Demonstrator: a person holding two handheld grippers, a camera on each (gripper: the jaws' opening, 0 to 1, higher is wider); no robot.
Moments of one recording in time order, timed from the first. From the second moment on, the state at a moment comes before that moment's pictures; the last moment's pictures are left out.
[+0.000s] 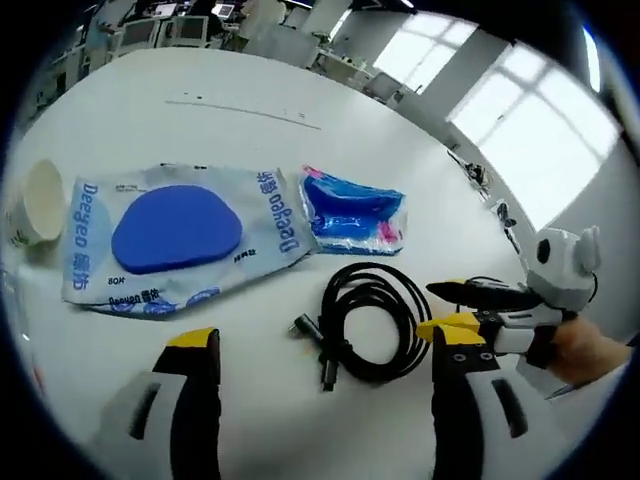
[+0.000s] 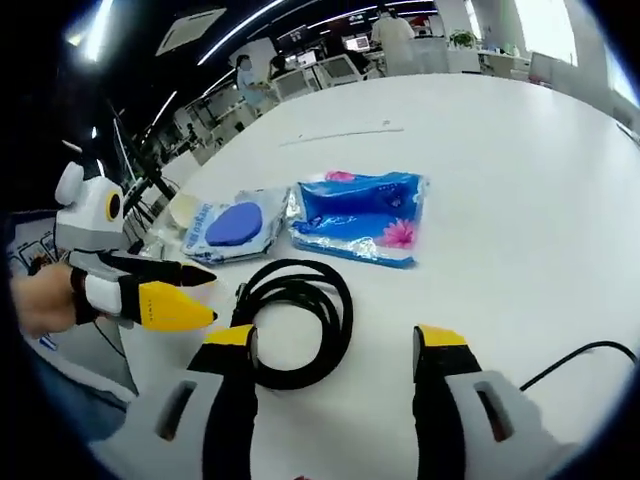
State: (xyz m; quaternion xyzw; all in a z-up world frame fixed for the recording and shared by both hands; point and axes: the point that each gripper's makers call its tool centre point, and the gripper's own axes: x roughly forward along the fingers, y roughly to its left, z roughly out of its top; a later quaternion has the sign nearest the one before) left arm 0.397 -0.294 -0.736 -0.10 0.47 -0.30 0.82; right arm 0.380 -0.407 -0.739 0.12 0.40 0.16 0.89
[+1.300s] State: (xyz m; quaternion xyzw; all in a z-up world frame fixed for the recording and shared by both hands) left arm 0.379 -0.249 -0.728 -0.04 0.45 -0.31 0.84; right arm 0.355 -0.401 -0.722 0.16 0.39 0.20 0.89
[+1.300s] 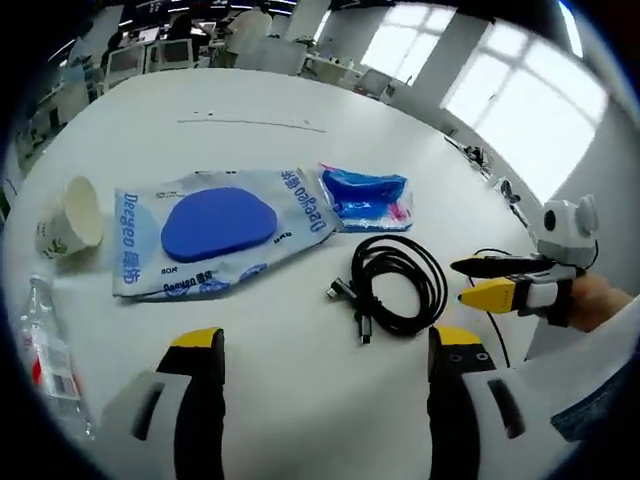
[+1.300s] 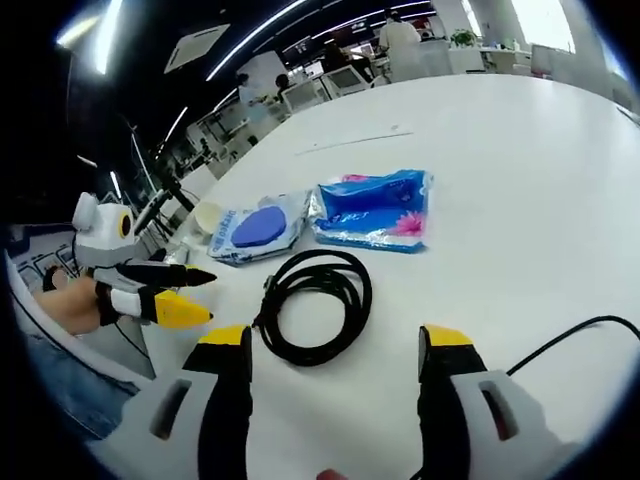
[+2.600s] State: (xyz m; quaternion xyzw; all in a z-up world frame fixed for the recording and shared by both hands) left arm 0.364 -0.206 -0.717 -0.07 0.44 -0.28 0.85; right arm 0.331 -0.431 -0.708 0.24 0.36 0.17 0.88
